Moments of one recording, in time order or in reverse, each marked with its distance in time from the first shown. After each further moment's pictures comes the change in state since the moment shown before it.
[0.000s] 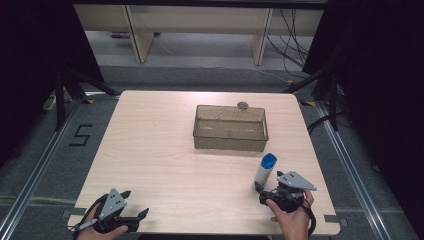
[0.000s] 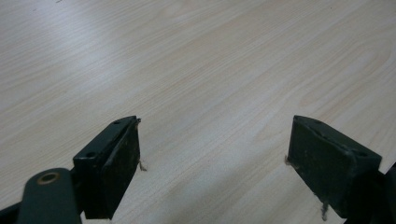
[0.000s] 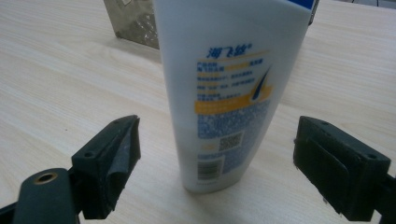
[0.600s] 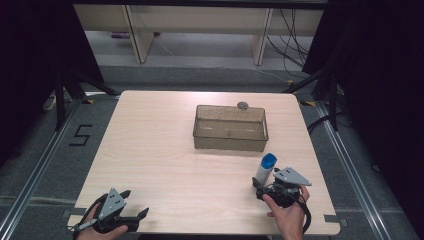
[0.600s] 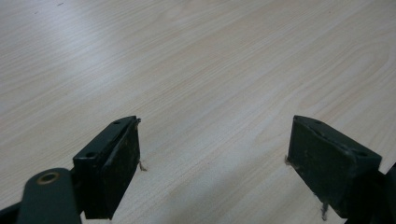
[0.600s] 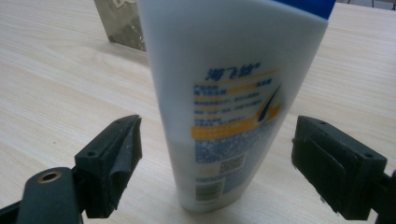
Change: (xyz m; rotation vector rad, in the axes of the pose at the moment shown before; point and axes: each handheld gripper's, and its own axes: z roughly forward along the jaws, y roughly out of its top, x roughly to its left) left arm -0.001 0.001 -0.001 -0.016 -0.002 -0.009; right arm 0.001 0.004 0.013 0.000 -0.019 0.017
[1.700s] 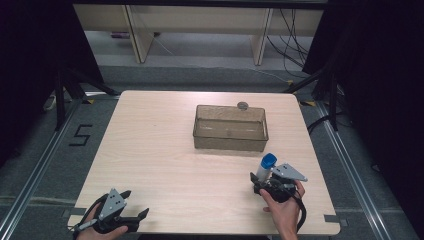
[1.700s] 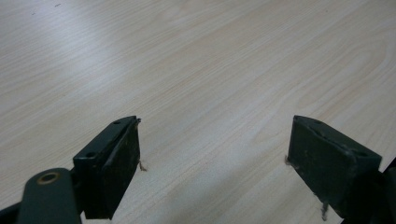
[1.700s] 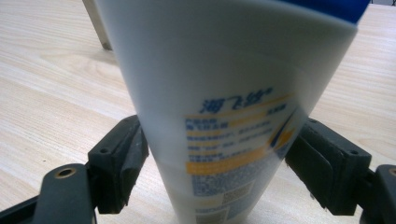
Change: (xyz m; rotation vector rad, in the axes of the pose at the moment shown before) left arm -0.001 0.000 0.000 -0.001 -0.005 -0.004; right arm 0.000 0.003 0.015 -0.008 0.015 0.039
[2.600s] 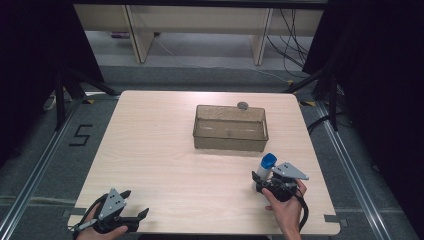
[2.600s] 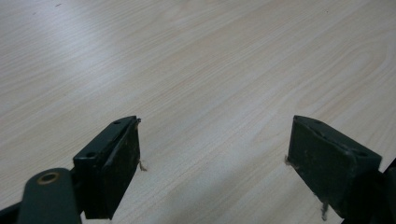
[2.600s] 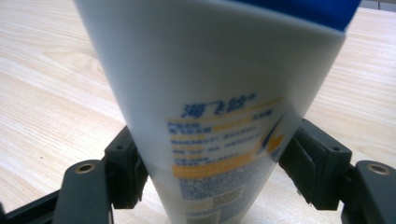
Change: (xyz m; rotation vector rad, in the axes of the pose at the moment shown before) left arm 0.000 0.000 0.000 0.004 0.003 0.001; right arm -0.004 0.001 -0.001 0.012 0.006 -0.021
